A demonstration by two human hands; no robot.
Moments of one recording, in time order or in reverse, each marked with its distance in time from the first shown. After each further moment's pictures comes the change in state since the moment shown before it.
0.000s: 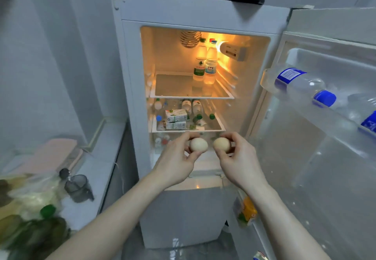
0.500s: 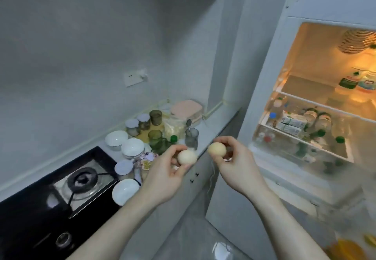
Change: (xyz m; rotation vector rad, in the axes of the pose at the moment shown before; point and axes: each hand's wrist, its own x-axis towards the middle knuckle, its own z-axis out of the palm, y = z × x) left_hand -0.293 0.010 -0.074 0.095 0.626 -0.557; right_hand -0.128 -0.104 0.079 0.334 -0.698 -0.391
